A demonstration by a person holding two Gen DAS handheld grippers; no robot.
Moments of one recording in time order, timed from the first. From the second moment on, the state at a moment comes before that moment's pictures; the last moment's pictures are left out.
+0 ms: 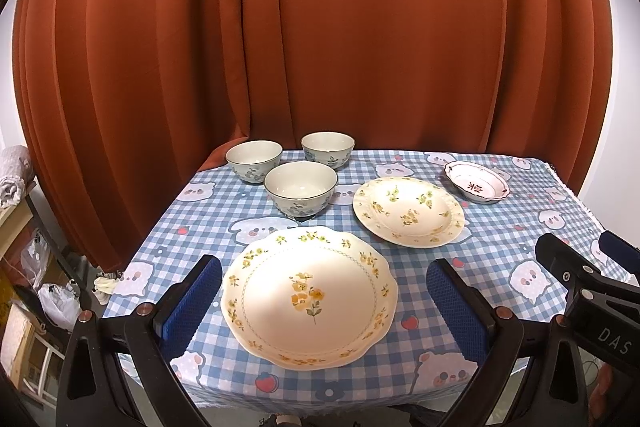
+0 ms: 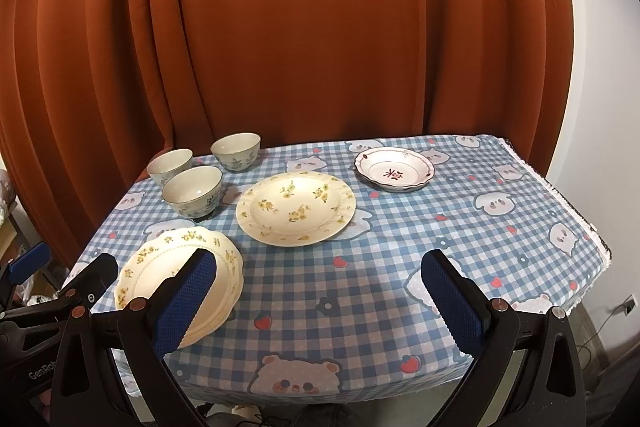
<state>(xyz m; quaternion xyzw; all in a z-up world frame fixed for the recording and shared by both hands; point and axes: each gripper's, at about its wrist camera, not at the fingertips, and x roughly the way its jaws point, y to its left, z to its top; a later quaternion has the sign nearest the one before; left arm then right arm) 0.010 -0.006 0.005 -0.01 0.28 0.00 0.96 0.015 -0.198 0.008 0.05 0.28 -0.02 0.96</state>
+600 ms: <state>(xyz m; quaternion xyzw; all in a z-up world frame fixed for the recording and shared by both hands) 0.009 -0.006 0.002 -0.01 0.28 0.00 0.96 0.019 -0.200 0.006 0.05 0.29 -0.02 0.96</state>
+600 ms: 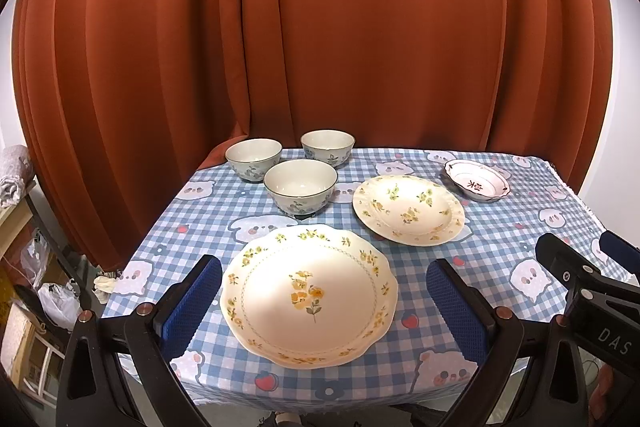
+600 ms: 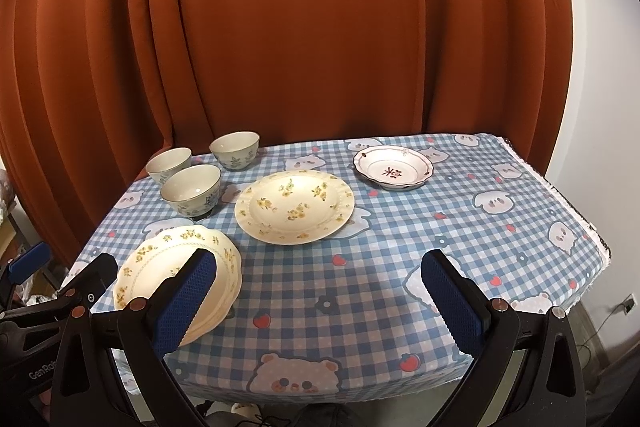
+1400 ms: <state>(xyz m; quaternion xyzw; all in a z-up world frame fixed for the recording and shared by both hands) 0.094 0.042 -0.023 -0.01 0.35 0.00 0.94 0.096 -0.152 -0.016 0.05 0.34 -0.03 0.94</state>
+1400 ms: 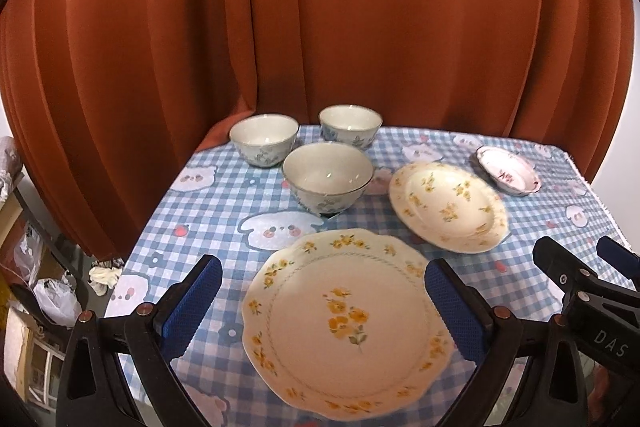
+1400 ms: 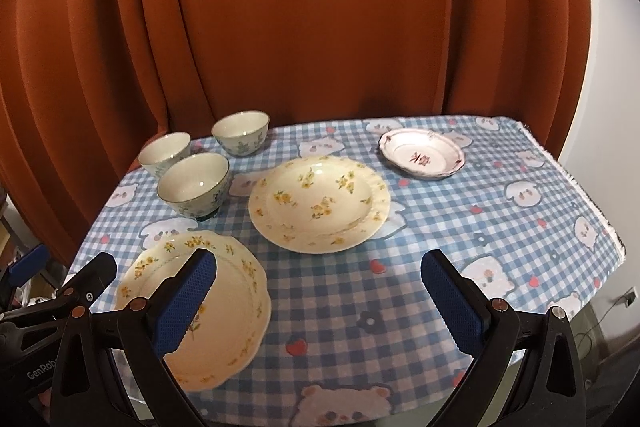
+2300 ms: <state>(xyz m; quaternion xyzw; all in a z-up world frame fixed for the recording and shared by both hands) 0.190 0.075 -0.133 0.00 0.52 -0.05 0.85 0.191 -0.082 -0.138 0.07 0.53 -0.06 0.85</state>
